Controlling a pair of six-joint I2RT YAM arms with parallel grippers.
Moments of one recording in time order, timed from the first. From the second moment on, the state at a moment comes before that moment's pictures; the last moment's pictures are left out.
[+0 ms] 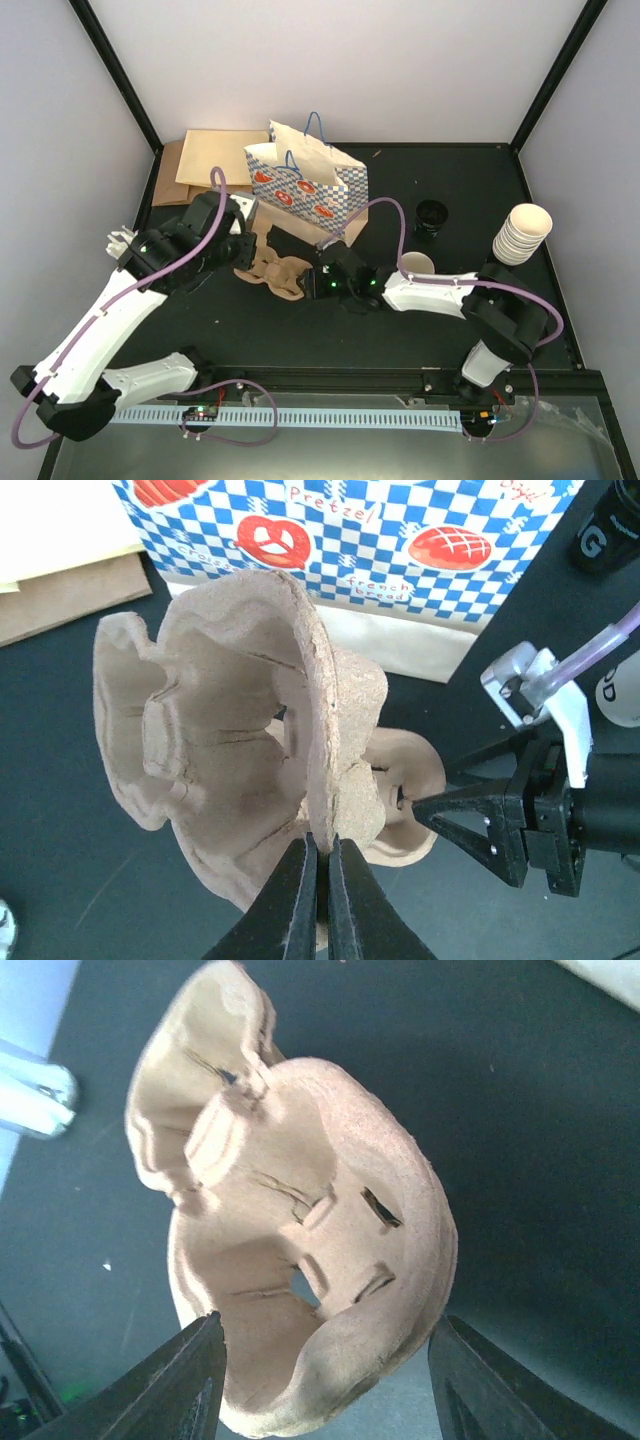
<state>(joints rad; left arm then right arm) -0.66 1.05 1.34 -1.14 -0.16 -0.29 0.99 1.61 0.86 0.06 -0.05 0.77</state>
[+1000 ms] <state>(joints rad) -0.66 1.01 1.25 -1.06 -0.10 -0.24 1.03 1.45 0.89 -0.10 0.01 0.57</state>
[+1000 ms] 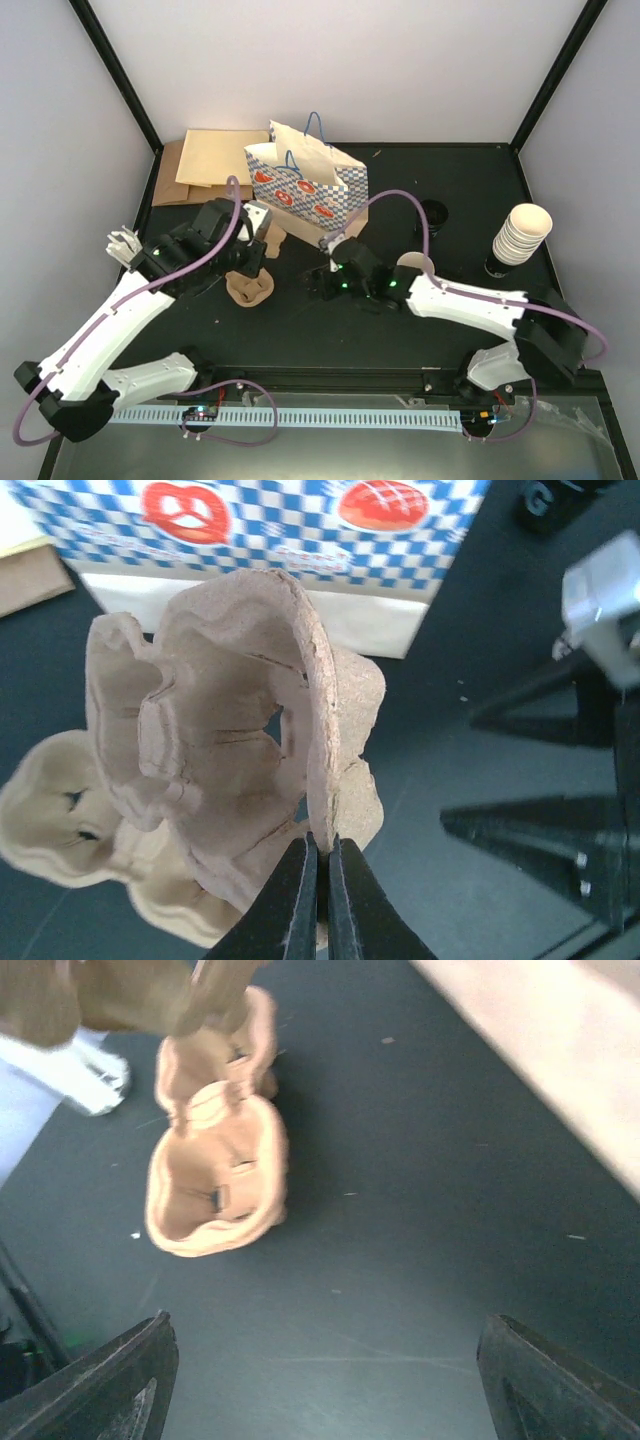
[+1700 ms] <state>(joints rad) -1.05 1.38 1.22 -0.91 -0.15 -0.43 0.82 1.02 0.79 -0.52 0.24 0.57</state>
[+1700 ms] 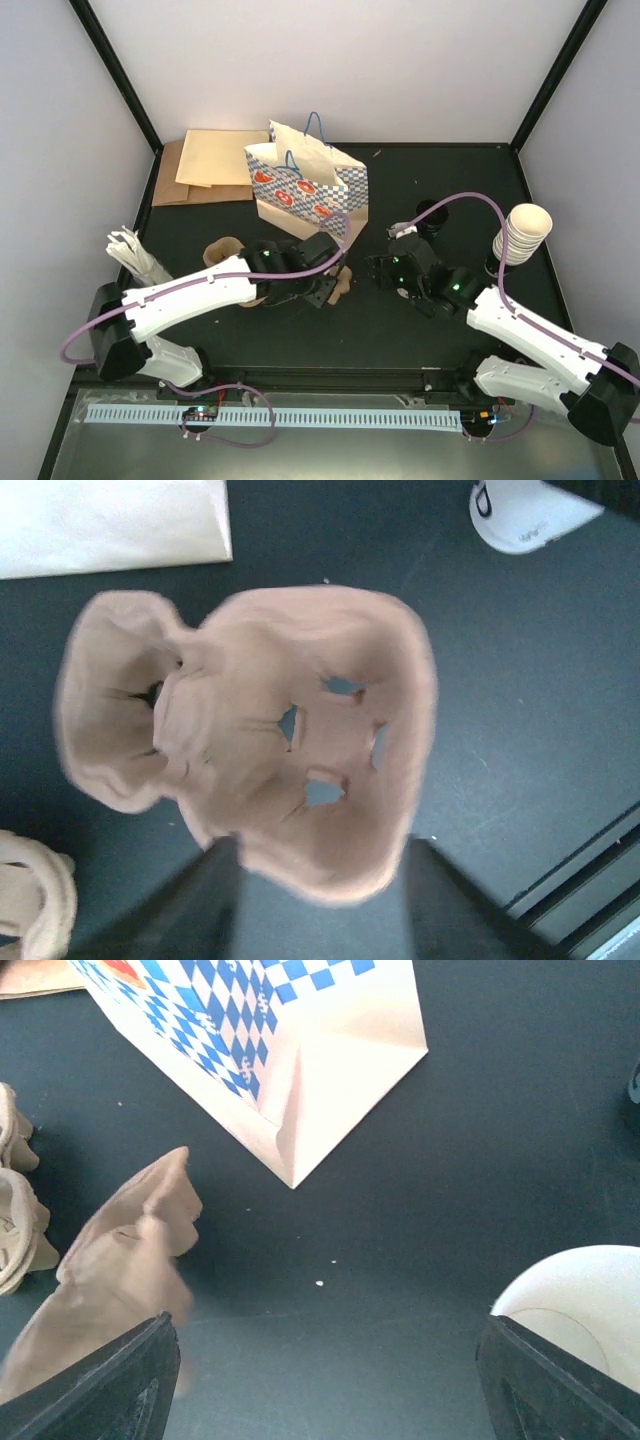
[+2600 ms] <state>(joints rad) -0.63 1.16 0.79 -0.63 0.08 -0.49 0.99 1.17 0.89 -0.49 0.01 0.27</state>
